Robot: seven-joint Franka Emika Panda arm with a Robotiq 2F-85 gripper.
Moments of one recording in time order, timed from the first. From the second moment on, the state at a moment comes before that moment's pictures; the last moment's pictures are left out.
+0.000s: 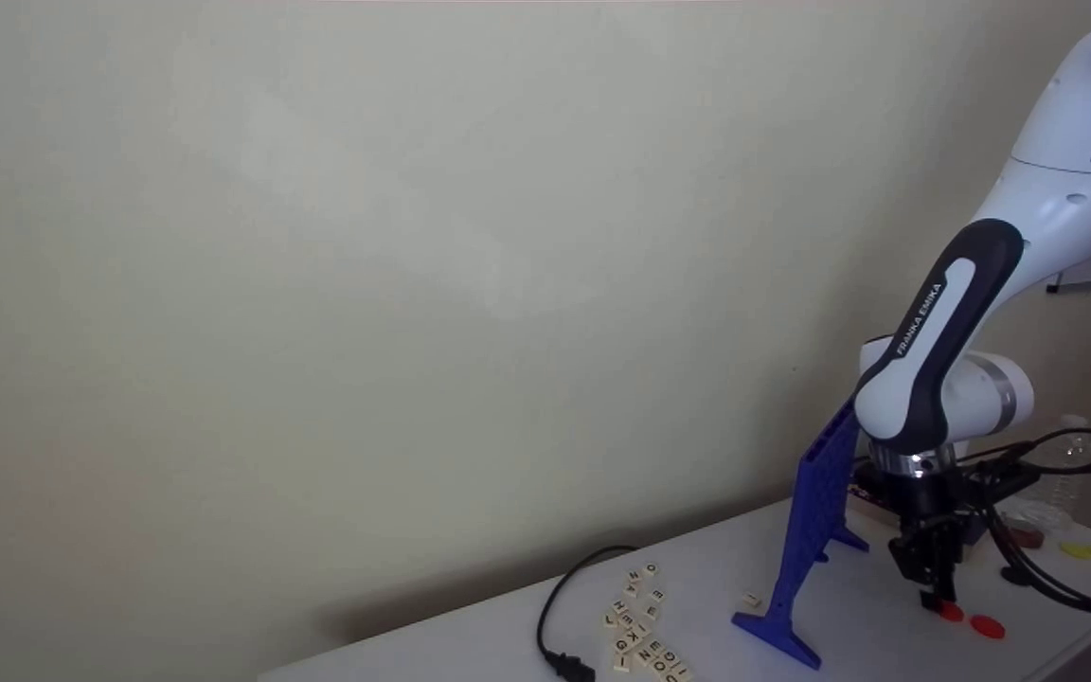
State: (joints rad) arm -0.18 0.77 -0.11 -2.10 -0.10 2.54 -0.29
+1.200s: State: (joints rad) arm -0.20 0.77 -0.10 -2.11 -0.10 2.54 -0.29
